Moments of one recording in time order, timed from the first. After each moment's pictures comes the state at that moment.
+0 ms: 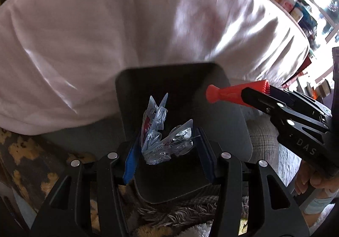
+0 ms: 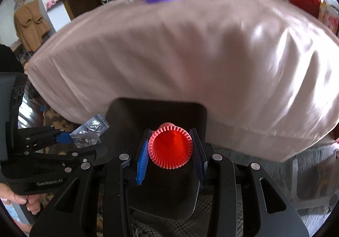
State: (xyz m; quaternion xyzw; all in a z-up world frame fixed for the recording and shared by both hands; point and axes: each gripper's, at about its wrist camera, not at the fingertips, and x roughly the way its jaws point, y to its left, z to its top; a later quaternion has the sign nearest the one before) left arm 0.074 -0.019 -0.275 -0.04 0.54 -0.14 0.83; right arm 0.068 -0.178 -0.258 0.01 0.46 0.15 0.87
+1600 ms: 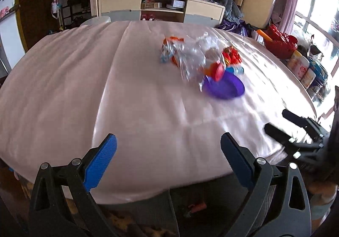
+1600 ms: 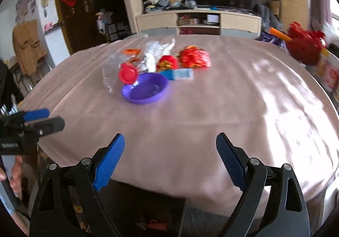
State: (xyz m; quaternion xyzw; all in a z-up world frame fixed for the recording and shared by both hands) left arm 0.179 0.039 -0.137 -0.03 0.41 -0.07 0.91; right arm 0.171 -0.166 -0.157 0.00 0.36 0.14 0.92
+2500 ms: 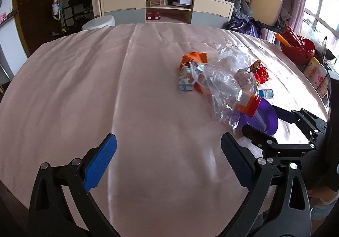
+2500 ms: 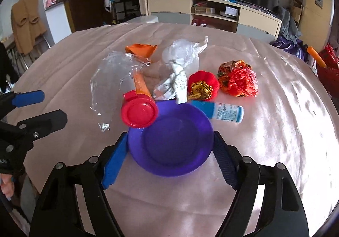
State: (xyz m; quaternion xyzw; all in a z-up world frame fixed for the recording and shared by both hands) left arm 0.253 0.050 -0.135 -0.01 0.42 -0.06 0.91; right arm 0.253 -0.117 -0.156 -0.06 0.40 0.15 0.90
